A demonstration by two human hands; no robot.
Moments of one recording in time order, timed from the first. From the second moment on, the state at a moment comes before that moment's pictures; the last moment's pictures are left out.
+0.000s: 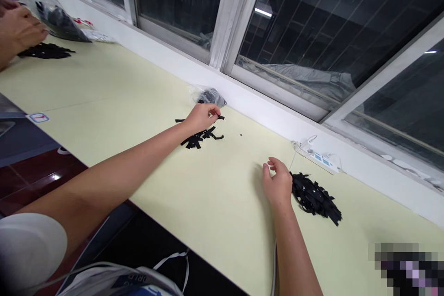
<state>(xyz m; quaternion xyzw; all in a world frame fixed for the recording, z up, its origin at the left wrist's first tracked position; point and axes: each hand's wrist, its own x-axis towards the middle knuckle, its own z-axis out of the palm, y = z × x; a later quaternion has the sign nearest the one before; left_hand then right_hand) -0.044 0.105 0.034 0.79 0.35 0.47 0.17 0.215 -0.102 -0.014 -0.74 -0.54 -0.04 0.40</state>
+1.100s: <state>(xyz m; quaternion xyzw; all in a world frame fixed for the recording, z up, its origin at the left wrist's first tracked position) -0.047 0.120 0.035 0.61 0.39 0.52 0.45 0.214 -0.103 -0.014 -0.74 -0.54 -0.03 0.40</state>
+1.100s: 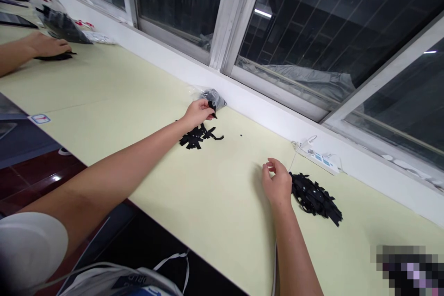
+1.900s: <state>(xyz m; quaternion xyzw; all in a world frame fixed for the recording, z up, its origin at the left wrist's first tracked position) 0.025 0.008 0.012 0.67 0.21 0.36 0.61 0.157 -0.097 -0.005 -0.58 -0.49 0.36 0.54</state>
